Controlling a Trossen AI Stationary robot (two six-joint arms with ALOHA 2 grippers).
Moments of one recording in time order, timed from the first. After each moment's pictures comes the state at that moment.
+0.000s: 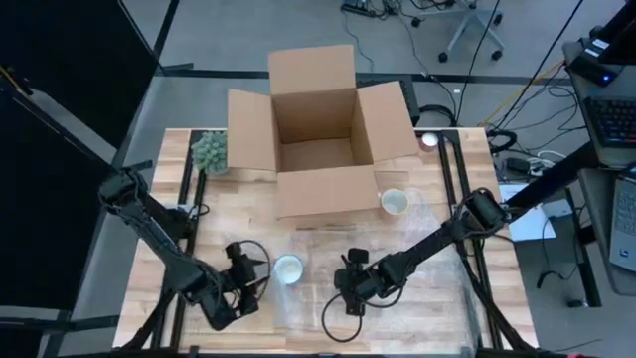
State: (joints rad) left arm -0.82 1.50 0.89 -0.58 -0.80 -0.92; right arm 0.50 1.96 1.16 -0.30 0.29 0.54
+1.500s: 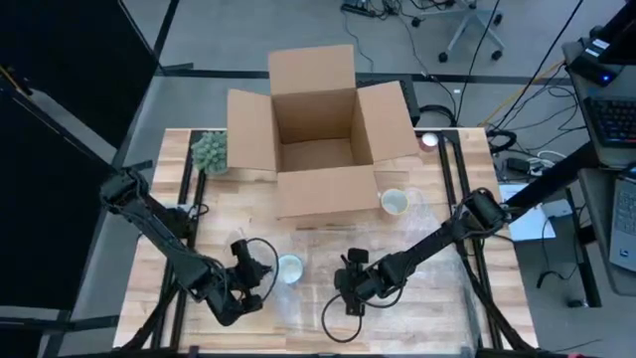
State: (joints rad) left arm -0.80 1.50 0.95 -0.59 -0.76 -0.81; right arm 0.50 1.96 1.16 -0.30 0.29 0.53
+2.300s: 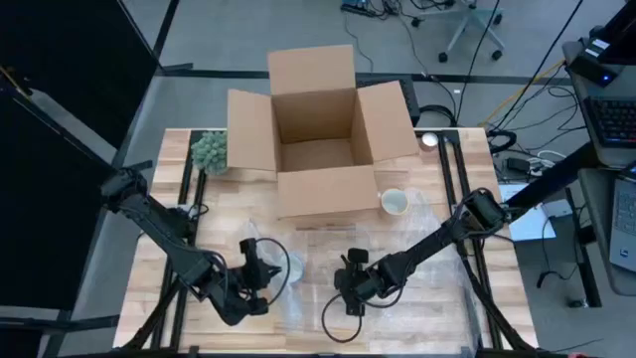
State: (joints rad) left arm -0.75 1.50 1.06 -0.58 -0.77 -0.64; right arm 0.50 1.96 1.16 -0.30 0.29 0.54
